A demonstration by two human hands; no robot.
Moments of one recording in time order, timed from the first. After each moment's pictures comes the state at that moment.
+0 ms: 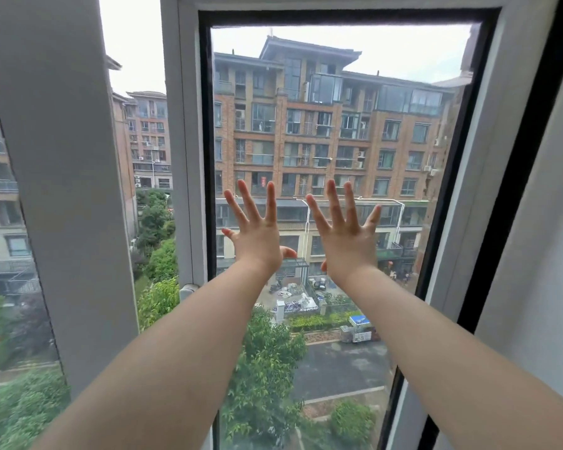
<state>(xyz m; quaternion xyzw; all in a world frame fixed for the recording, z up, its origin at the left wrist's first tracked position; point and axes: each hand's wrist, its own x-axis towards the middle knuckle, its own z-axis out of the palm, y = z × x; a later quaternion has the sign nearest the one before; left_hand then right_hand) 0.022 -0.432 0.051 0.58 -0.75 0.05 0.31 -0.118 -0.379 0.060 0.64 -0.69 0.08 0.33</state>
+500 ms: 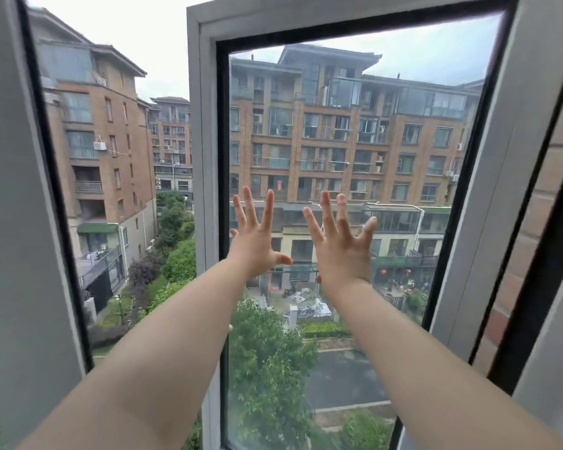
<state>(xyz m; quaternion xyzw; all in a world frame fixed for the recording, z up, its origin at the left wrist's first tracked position) 0.027 -0.509 0.057 0.53 -0.79 0.02 0.30 -0.119 -0.431 0.061 0.64 -0.68 0.08 0.36</state>
